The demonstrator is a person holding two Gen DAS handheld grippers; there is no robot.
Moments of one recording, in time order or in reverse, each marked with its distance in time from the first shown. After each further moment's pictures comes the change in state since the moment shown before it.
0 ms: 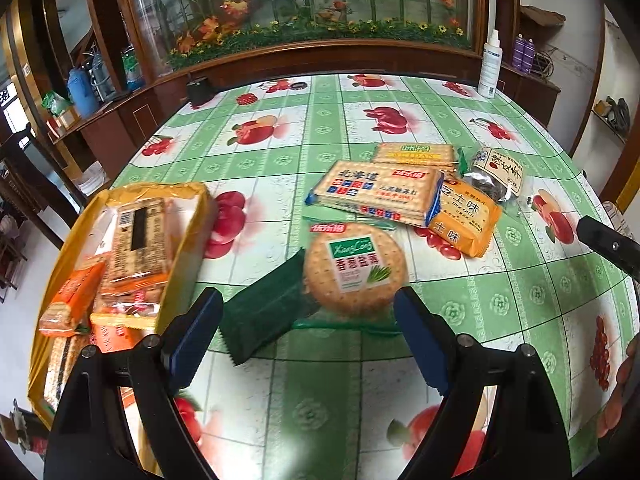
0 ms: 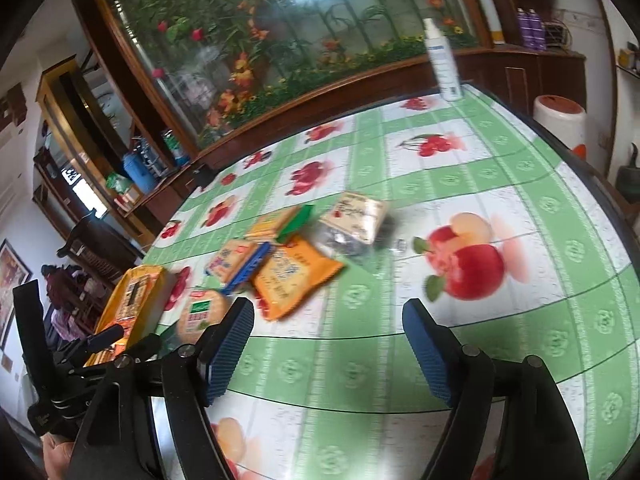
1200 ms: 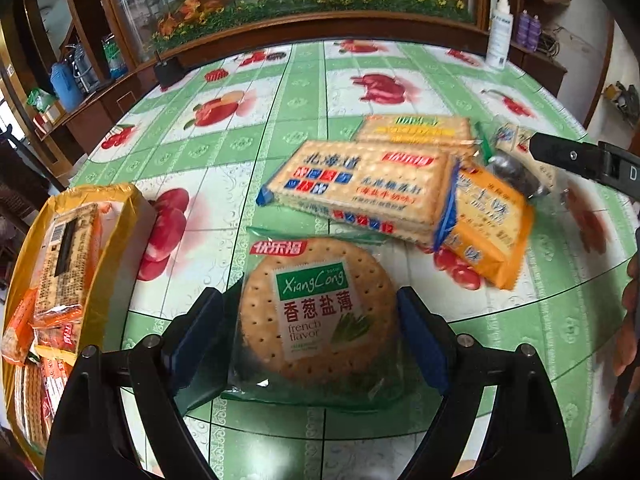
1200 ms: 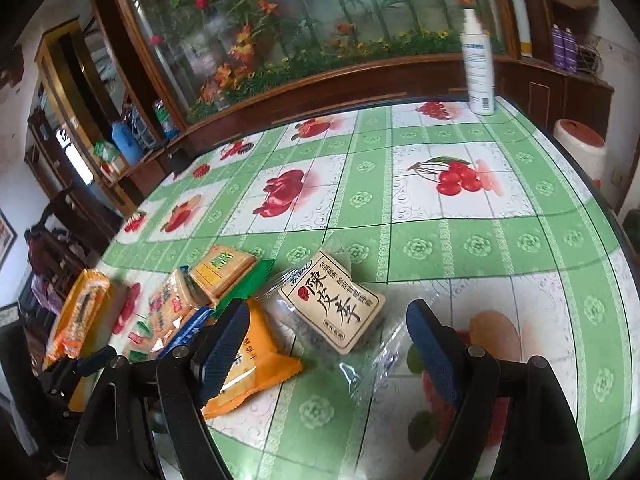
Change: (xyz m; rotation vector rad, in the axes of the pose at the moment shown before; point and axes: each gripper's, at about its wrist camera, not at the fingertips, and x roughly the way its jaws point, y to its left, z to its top) left arm 0.068 -0.029 0.016 0.020 0.092 0.010; right arm 0.098 -0.001 0.066 -0.159 0.076 -0.045
